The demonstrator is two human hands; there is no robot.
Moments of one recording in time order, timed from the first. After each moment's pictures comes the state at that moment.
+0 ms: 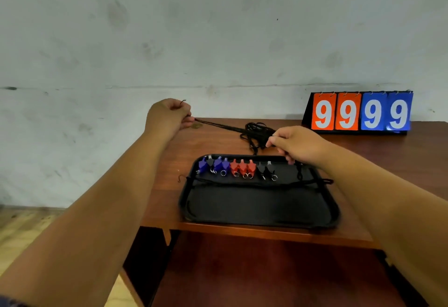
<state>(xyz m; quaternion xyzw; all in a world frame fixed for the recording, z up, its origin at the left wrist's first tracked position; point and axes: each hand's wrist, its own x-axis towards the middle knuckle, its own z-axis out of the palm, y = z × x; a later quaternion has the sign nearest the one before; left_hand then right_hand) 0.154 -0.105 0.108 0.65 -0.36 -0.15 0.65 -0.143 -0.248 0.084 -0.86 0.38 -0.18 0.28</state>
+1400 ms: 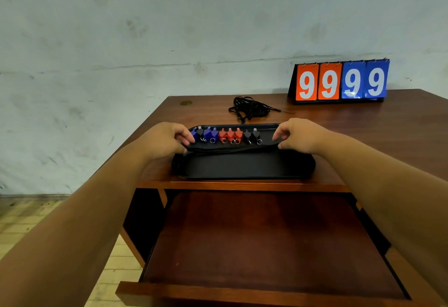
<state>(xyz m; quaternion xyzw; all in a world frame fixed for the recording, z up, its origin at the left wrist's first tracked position) 0.129 -0.040 0.034 0.77 -0.55 -0.16 0.27 -0.205 -0.254 0.021 -0.91 0.38 -0.08 0.16</state>
